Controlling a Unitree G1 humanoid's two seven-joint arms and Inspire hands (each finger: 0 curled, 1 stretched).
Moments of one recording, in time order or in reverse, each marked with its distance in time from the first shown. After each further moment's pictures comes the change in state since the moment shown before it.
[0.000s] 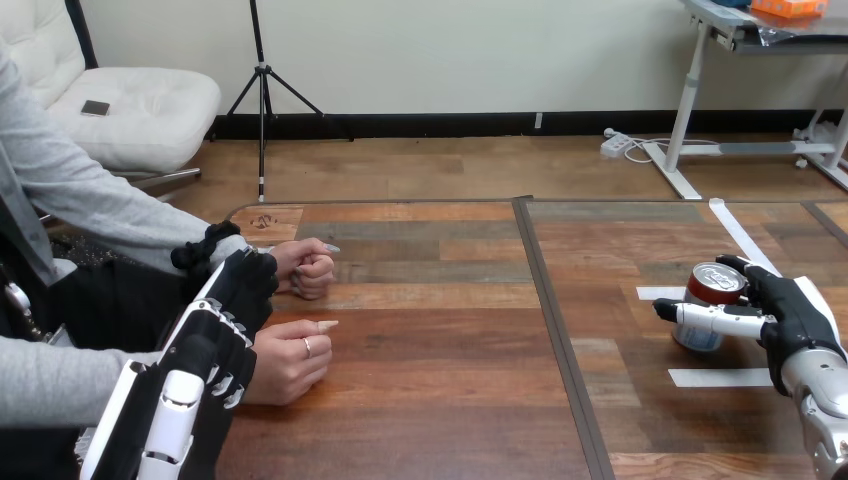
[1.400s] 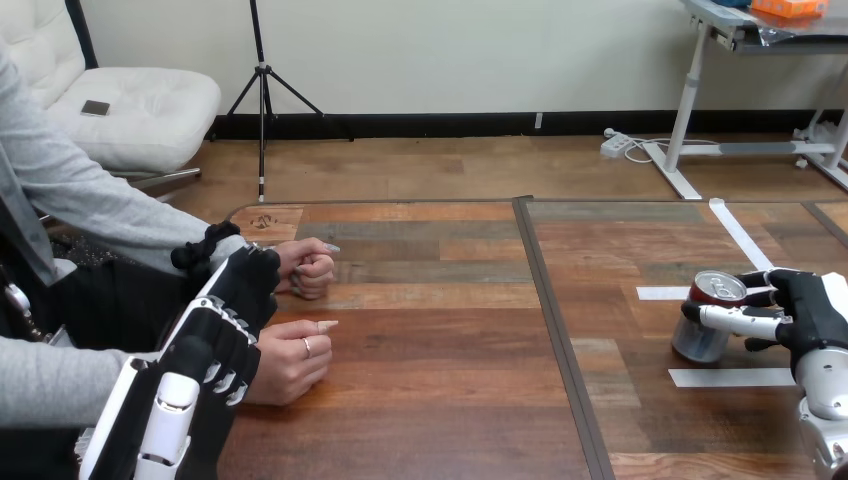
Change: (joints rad) left arm -0.009 0.000 0.005 0.000 -0.032 0.001 -0.041; right arm 0.000 -0.008 0.073 0.000 -0.099 0.023 -0.227
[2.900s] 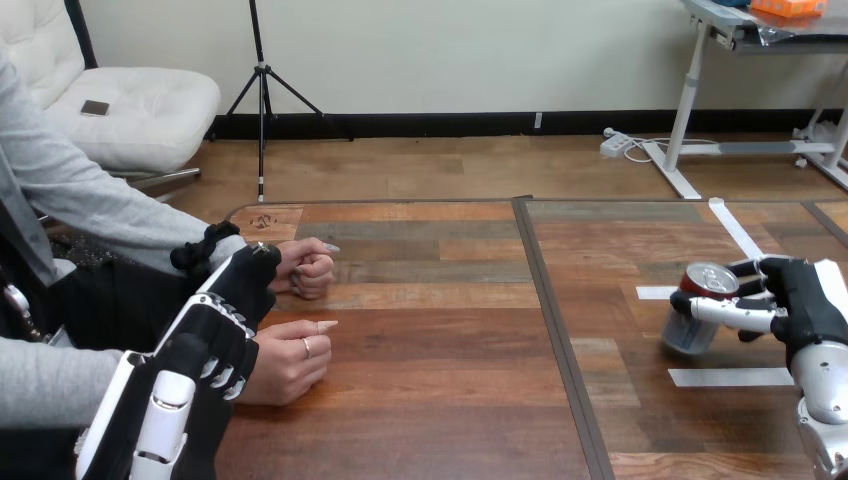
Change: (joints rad) left arm -0.024 -0.011 0.027 0.020 -0.007 -0.003 -0.040; right arm 0.011 0.000 0.005 0.000 -0.007 -0.111 0.007
